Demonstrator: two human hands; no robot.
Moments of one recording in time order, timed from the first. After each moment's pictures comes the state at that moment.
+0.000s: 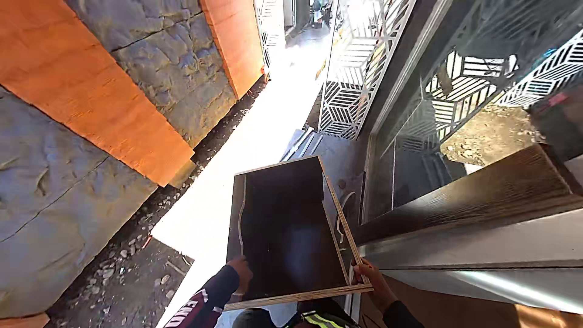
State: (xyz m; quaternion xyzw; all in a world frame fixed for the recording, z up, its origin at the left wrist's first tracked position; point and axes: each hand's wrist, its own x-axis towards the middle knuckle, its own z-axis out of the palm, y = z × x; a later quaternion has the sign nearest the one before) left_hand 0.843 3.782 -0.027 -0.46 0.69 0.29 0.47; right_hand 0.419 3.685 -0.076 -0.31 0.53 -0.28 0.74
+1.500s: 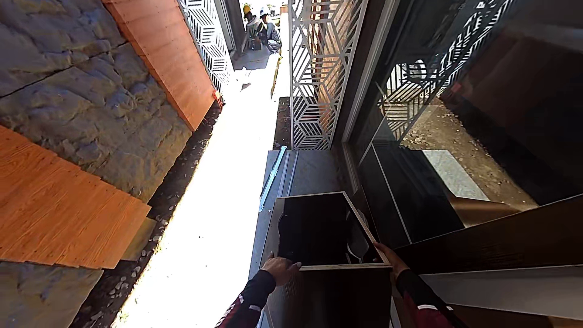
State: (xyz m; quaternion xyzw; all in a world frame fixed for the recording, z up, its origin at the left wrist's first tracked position) left_hand 0.950 3.519 -0.115 -0.54 0.72 0.39 0.18; right_hand 0.539 3.505 -0.138 -0.08 0.77 -0.32 0.55
